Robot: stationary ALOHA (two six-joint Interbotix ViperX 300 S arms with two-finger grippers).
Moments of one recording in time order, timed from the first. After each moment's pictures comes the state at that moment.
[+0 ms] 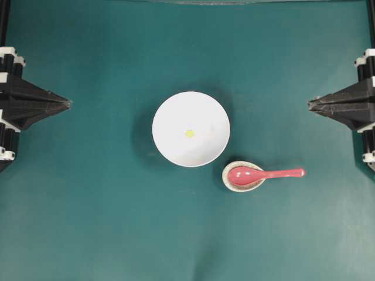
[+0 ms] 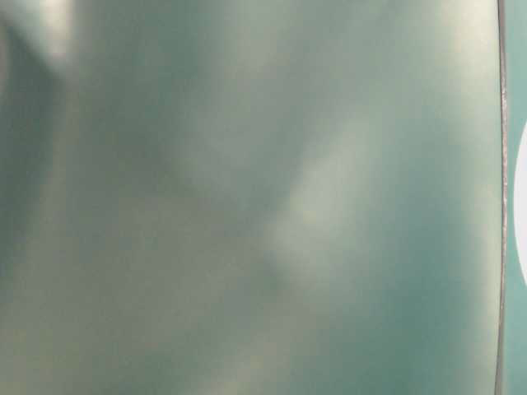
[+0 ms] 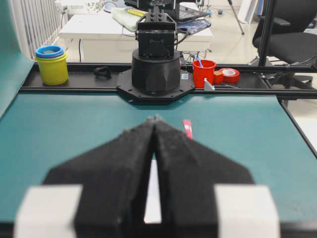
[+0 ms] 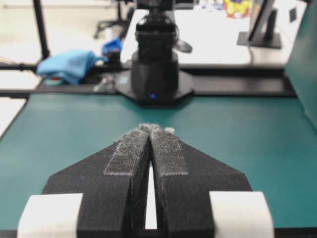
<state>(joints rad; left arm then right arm) 0.00 -0.97 1.18 0.00 -0.29 0.00 0.00 -0.96 1.17 0.00 -0.29 0.00</state>
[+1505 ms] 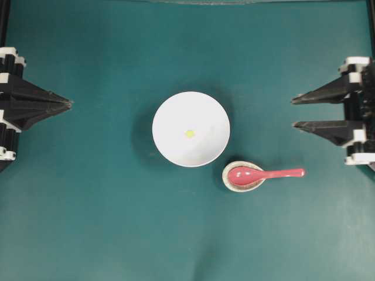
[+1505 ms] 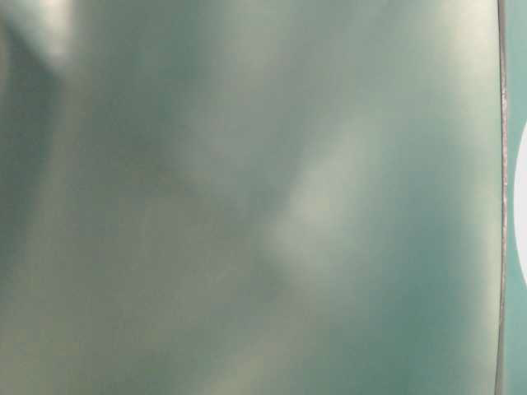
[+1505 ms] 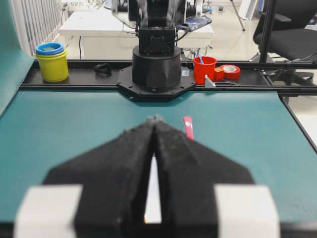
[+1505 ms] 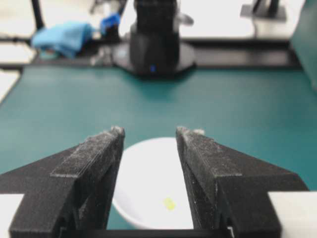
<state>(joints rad) 0.00 -0.96 1.18 0.01 -0.28 0.00 -0.01 -0.82 1.20 0.01 -0.38 0.00</state>
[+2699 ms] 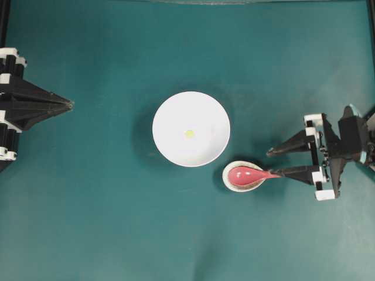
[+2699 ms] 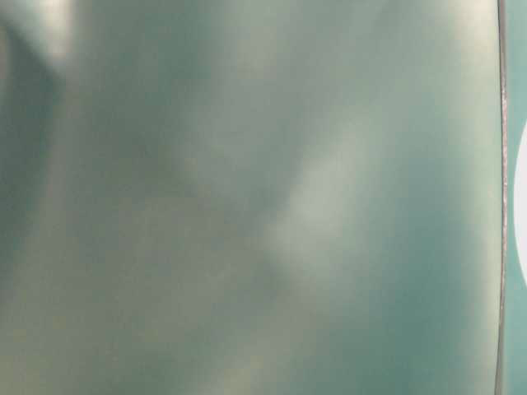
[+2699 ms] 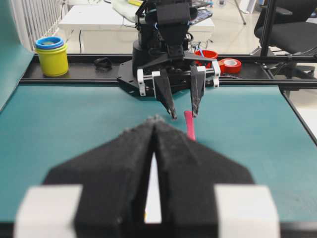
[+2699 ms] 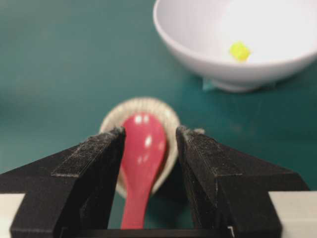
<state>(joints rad) 0.00 -0.96 1.18 0.01 -0.27 0.00 0.28 -0.08 1.37 0.23 -1.05 0.07</state>
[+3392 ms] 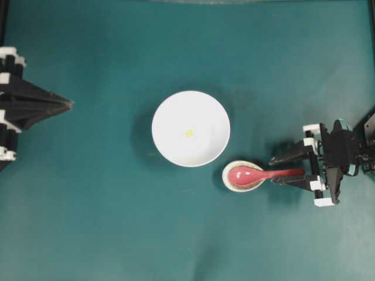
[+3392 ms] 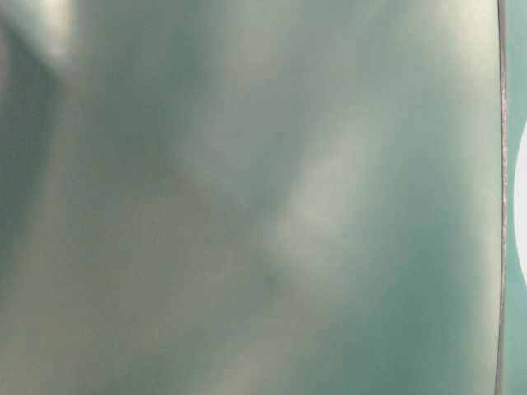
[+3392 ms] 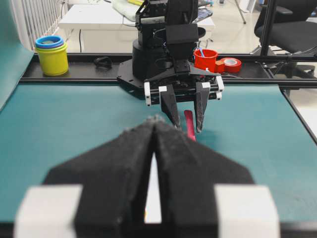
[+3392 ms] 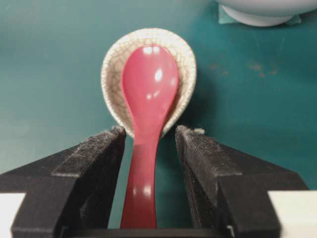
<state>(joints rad) 0.00 -0.96 1.18 0.01 -0.27 0.00 0.36 0.05 1.37 0.29 -1.06 0.07</state>
